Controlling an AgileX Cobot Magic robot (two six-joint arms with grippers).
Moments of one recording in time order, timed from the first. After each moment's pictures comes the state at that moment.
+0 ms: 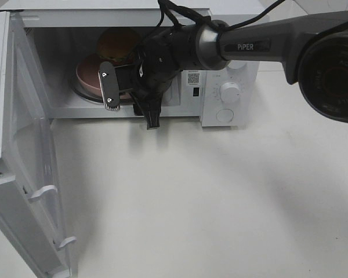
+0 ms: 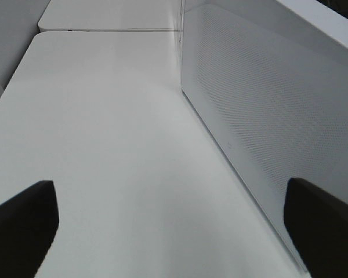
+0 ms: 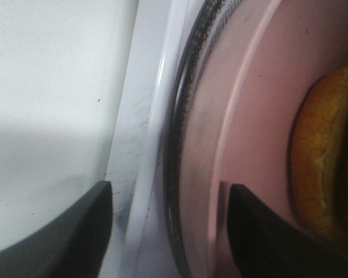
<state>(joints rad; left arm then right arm) 0.02 0.00 -0.50 -0.08 1.05 0.09 0.66 2.42 -1.91 -0.22 0.40 -1.07</state>
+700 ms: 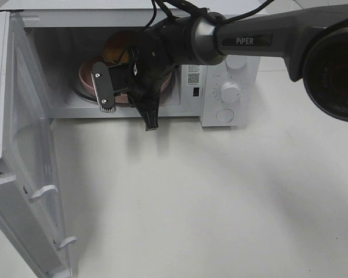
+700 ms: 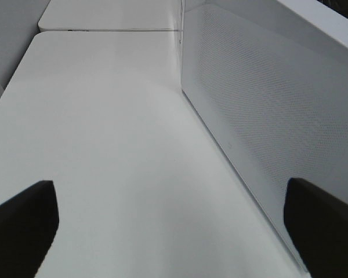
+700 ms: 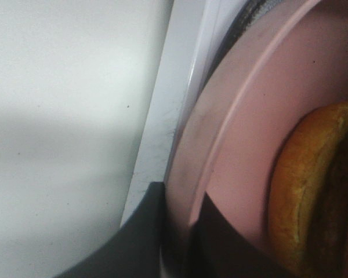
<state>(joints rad) 0.02 0.00 -0.50 -0.08 1.05 0.09 0.69 2.39 -1.91 -0.23 0.49 -1.08</state>
